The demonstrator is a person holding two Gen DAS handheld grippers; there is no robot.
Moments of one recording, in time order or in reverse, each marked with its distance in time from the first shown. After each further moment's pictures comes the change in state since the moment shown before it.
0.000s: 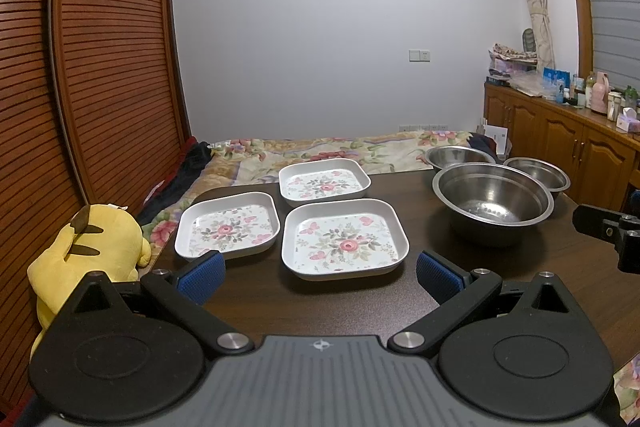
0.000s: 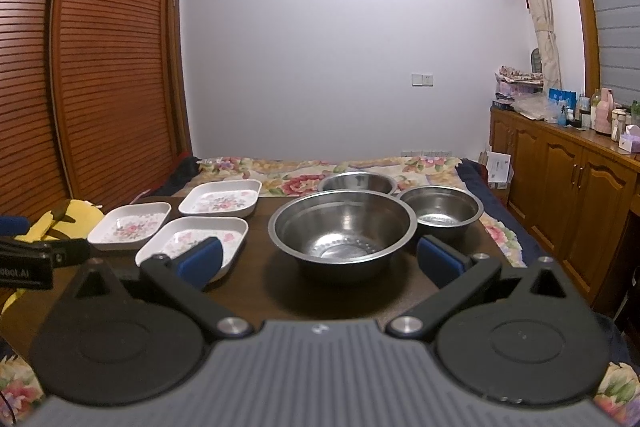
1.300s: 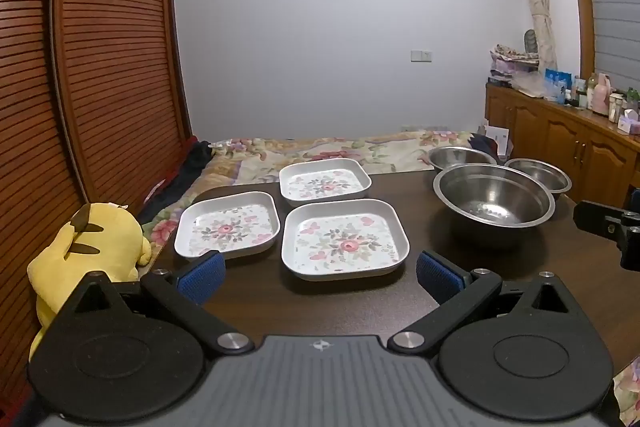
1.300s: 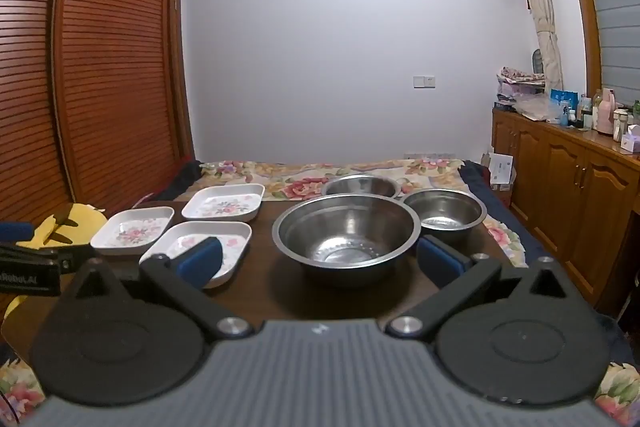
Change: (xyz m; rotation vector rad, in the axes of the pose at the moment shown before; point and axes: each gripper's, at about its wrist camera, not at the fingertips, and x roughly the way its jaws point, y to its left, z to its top) left arm -0.001 0.003 -0.002 -0.019 -0.007 -0.004; right arm 0.000 0.000 0.003 0.005 -0.002 0.008
